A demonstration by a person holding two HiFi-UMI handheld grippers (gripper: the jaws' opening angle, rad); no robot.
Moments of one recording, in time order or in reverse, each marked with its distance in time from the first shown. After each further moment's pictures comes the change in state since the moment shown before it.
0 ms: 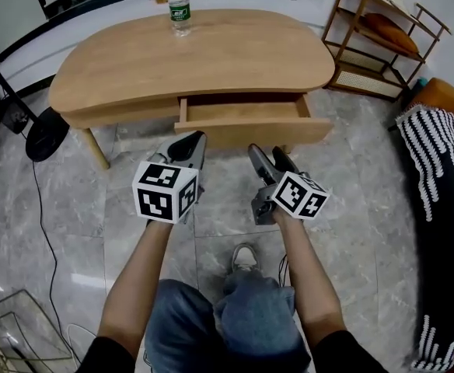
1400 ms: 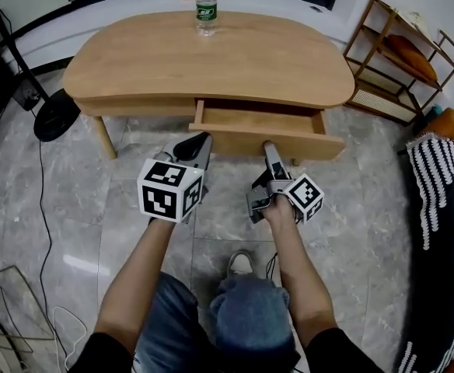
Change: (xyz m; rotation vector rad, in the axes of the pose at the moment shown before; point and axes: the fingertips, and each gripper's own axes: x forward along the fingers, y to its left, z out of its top) left arm -0.001 0.021 -0.002 -0.045 -0.002 0.071; right arm 0.040 -0.027 -0.018 0.646 -0.100 0.079
